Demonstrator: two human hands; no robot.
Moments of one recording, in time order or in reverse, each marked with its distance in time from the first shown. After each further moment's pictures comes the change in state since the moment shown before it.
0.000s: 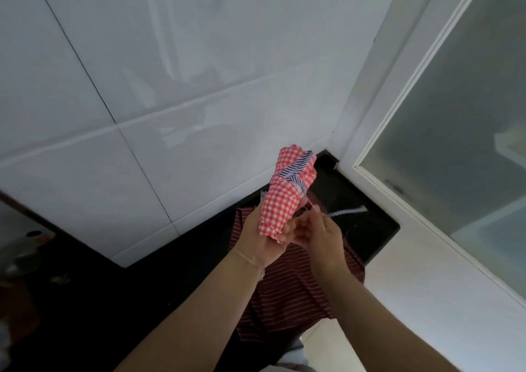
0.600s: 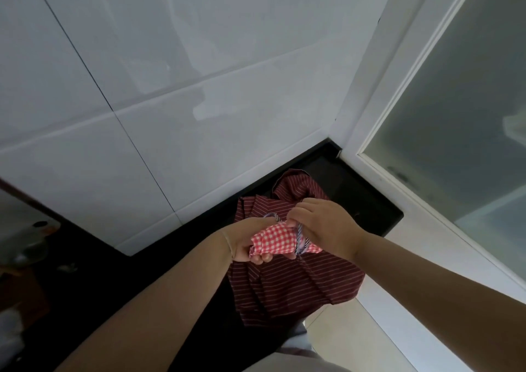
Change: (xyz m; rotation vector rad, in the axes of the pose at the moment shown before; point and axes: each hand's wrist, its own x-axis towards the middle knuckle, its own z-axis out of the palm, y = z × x) left_hand -0.001 0.015 -0.045 0.830 0.065 -0.560; right_hand 0.028 -0.018 -0.034 -1.305 -0.577 -1.274
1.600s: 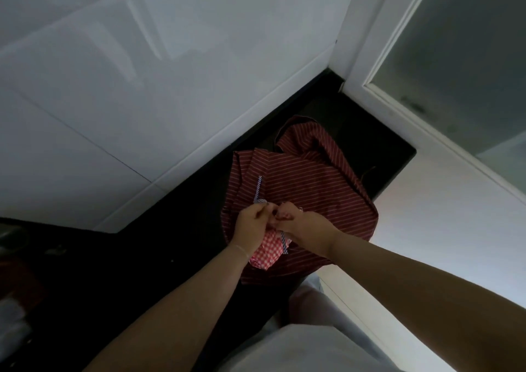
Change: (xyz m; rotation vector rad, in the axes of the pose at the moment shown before) left_hand 0.090 -0.092 -0.010 0.168 0.582 0.448; right_hand -0.072 -0.007 0.149 0.136 -0.328 0.225
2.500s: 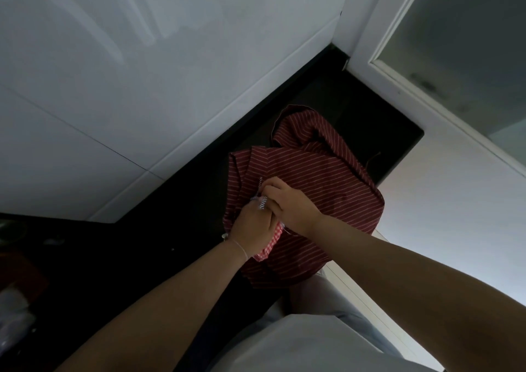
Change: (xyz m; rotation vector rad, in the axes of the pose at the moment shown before) left_hand -0.002 -0.028 -0.003 0.877 -0.145 0.396; right_hand 0.038 -0.023 -0.005 0.458 0.065 0.257
